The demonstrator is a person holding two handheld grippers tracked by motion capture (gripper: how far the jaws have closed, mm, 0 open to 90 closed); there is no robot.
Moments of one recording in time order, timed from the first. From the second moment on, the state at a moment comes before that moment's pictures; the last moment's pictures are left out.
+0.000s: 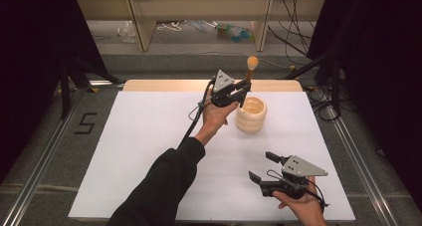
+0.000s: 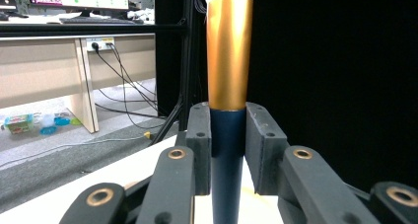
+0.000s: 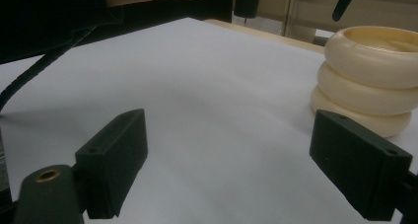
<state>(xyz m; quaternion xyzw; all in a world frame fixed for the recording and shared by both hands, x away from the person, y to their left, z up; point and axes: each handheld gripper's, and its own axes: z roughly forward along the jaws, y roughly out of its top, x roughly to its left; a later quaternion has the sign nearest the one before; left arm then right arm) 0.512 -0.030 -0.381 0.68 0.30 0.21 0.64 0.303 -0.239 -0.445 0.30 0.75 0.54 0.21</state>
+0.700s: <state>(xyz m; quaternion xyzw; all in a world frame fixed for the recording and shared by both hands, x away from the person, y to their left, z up) 0.527 -0.047 -0.386 0.67 0.32 0.21 0.63 0.303 -0.239 -0.445 0.30 0.75 0.54 0.21</state>
